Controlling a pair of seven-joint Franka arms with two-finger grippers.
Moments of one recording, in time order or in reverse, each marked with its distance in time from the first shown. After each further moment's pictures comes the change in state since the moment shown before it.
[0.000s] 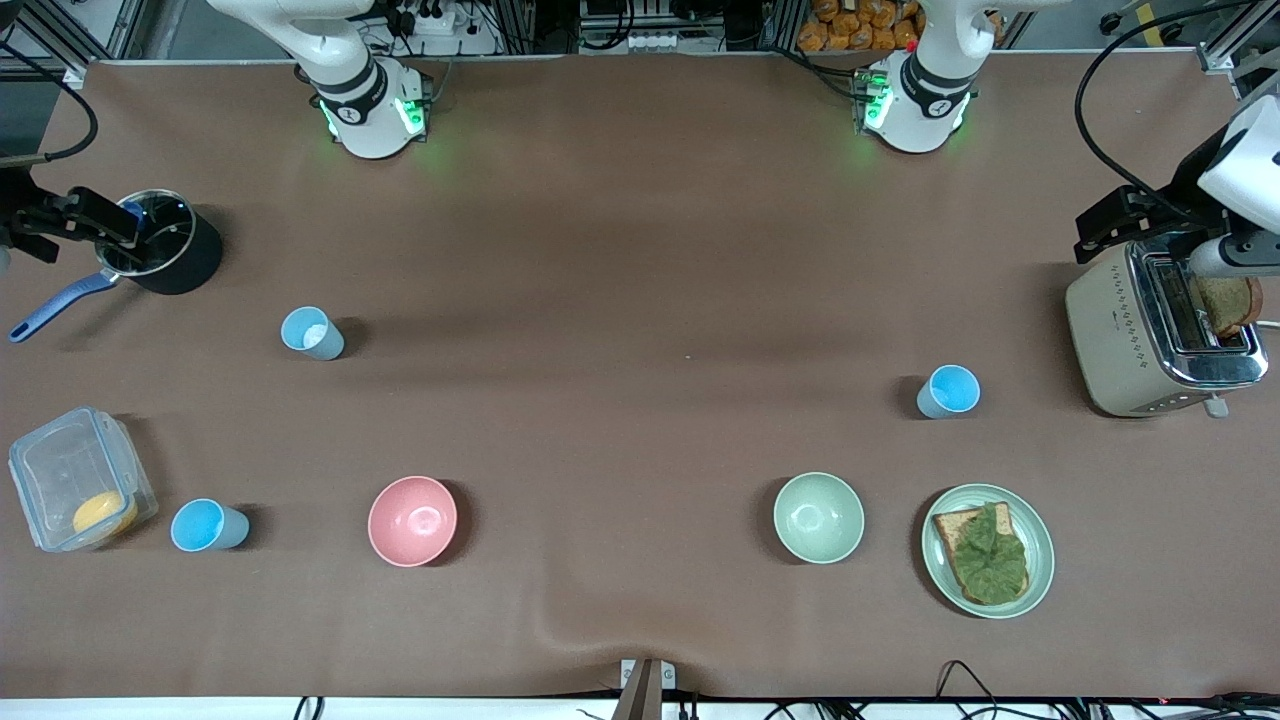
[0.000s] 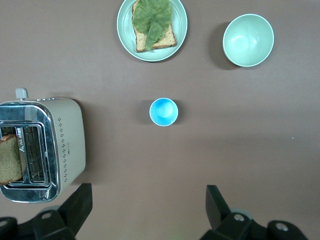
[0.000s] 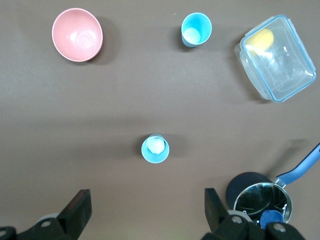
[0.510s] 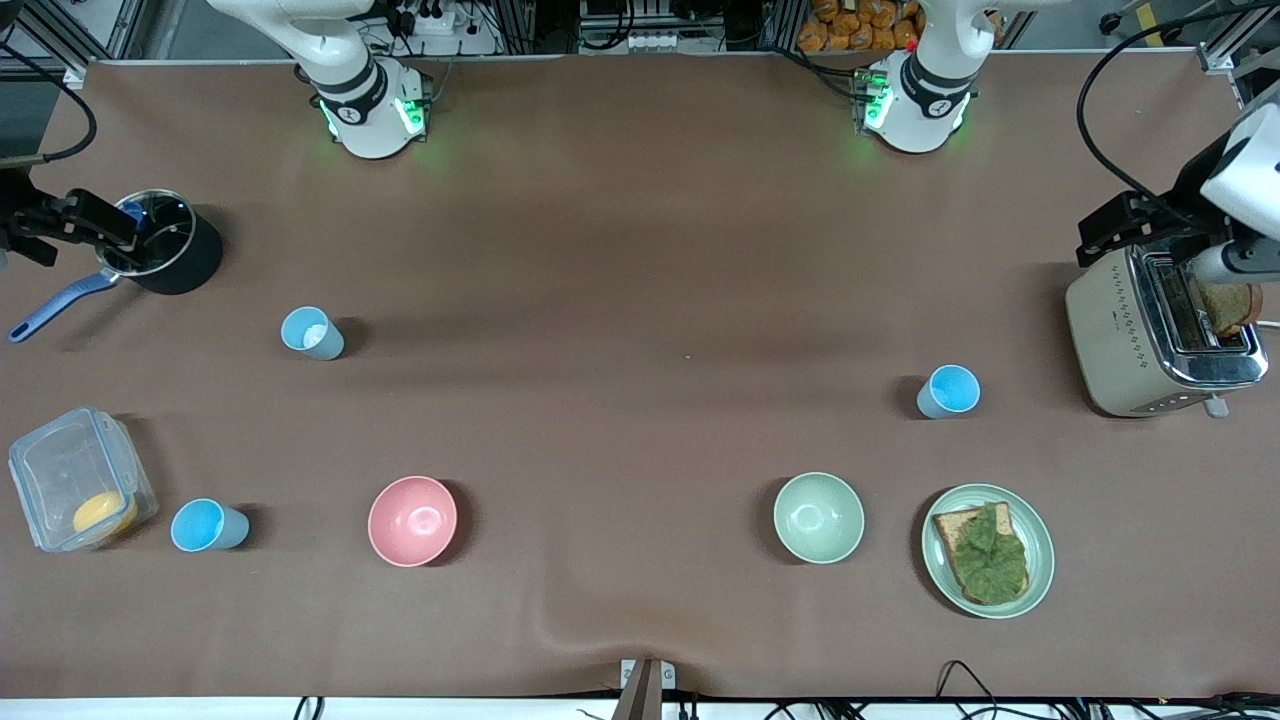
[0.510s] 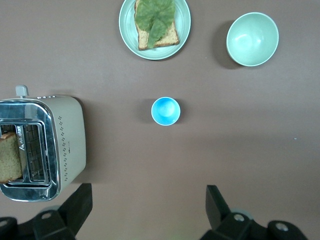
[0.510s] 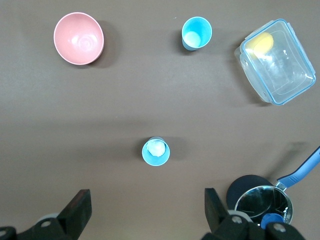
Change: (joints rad) left arm 0.008 0.021 0.002 -0.005 0.000 0.003 -0.010; right arm 0.000 0.000 0.000 0.000 0.002 0.005 0.000
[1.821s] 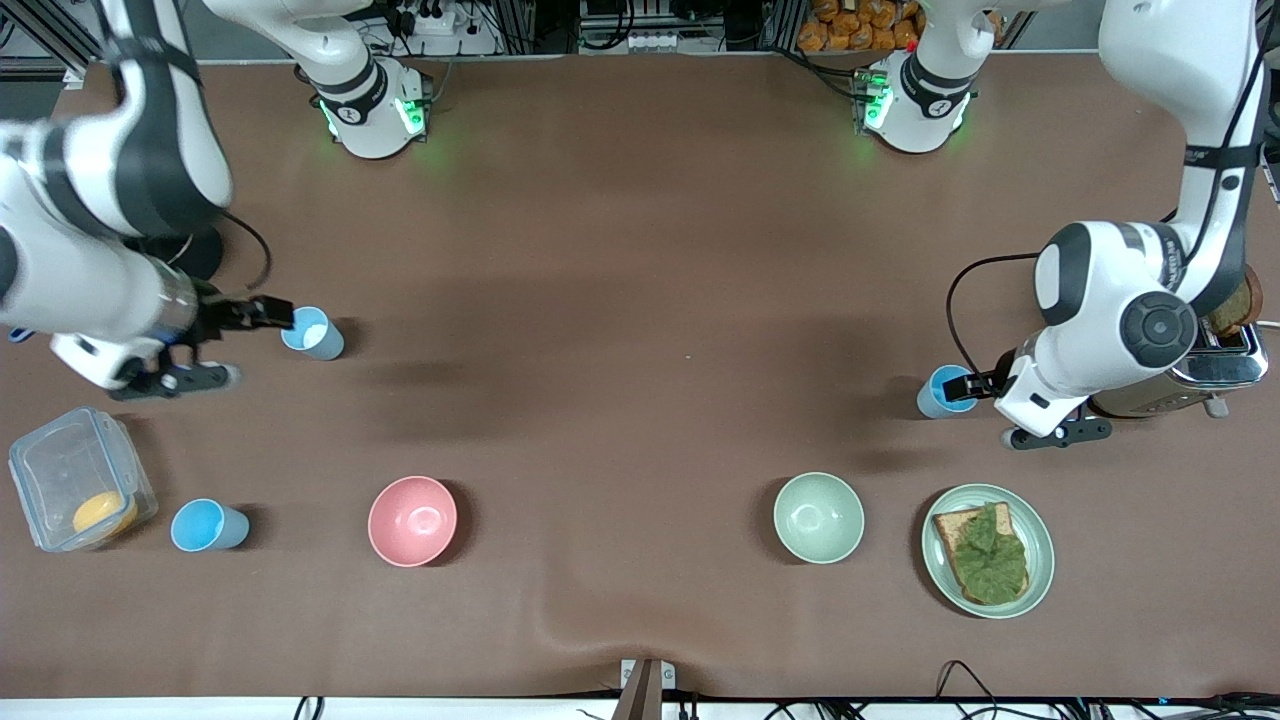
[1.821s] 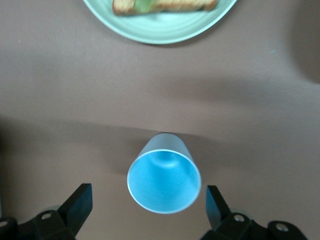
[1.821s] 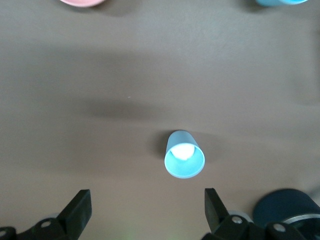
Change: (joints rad) left arm 0.018 0.358 0.002 -0.363 0.000 0.623 -0.100; right arm 0.120 0.259 0.005 -0.152 0.001 0.168 0.001
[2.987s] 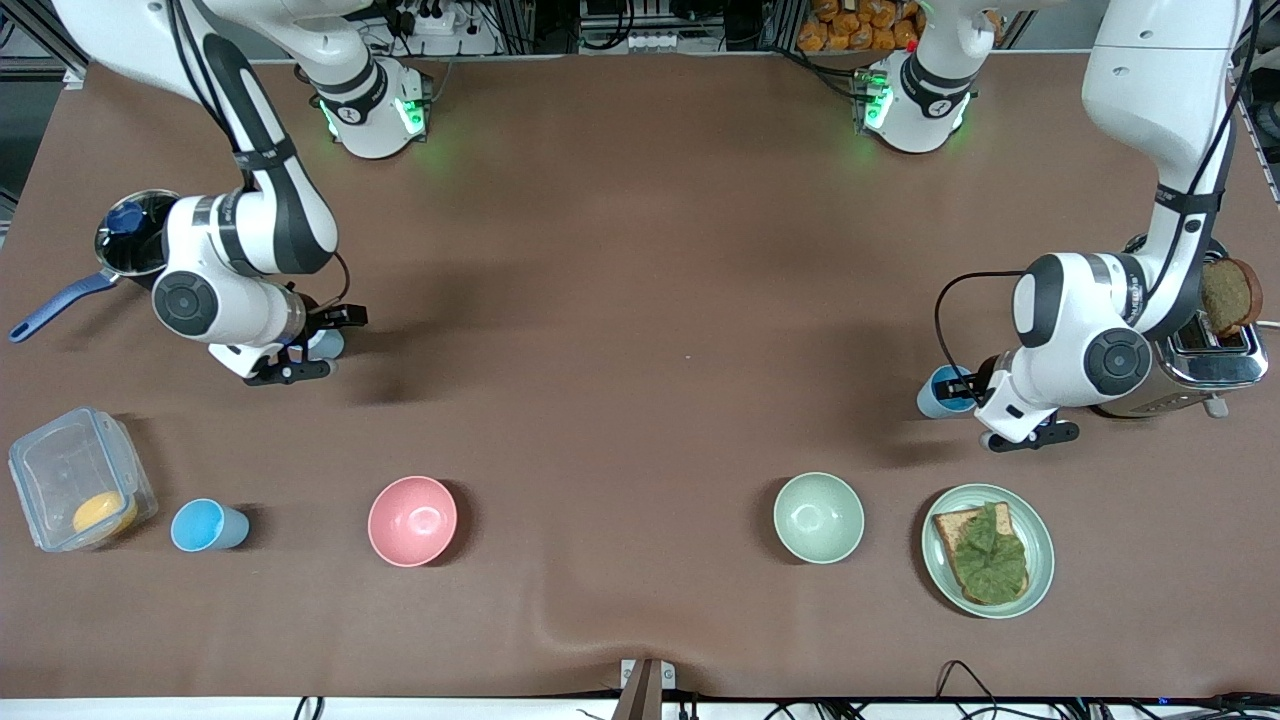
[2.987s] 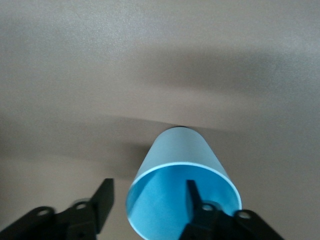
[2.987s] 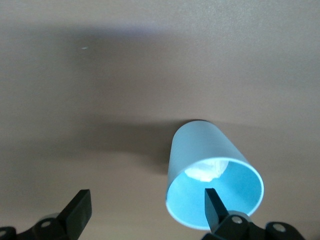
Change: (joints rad) left arm 0.015 0.093 -0.008 -0.016 0.000 0.027 0.000; right arm -0.006 0.049 -0.014 -0.447 -0.002 0.421 0.000
